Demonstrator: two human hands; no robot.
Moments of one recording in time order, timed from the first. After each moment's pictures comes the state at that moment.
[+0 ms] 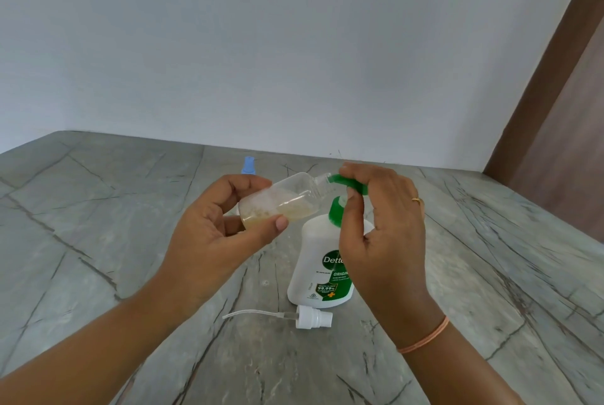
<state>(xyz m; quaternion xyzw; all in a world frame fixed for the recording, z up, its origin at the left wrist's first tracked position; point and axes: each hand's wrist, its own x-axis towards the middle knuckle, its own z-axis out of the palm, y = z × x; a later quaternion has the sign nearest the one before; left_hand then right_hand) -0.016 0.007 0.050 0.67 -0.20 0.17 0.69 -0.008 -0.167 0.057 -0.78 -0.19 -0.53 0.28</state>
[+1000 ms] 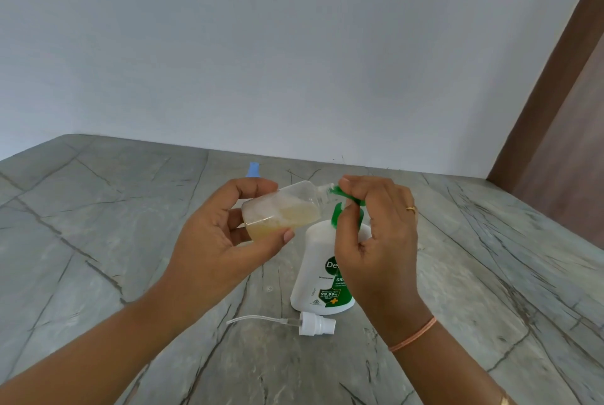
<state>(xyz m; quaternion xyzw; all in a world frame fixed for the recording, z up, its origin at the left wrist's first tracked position) -0.014 0.009 0.050 0.69 -0.21 0.19 0.67 0.000 -0.162 0.052 -0.76 -0.20 -0.55 0.29</state>
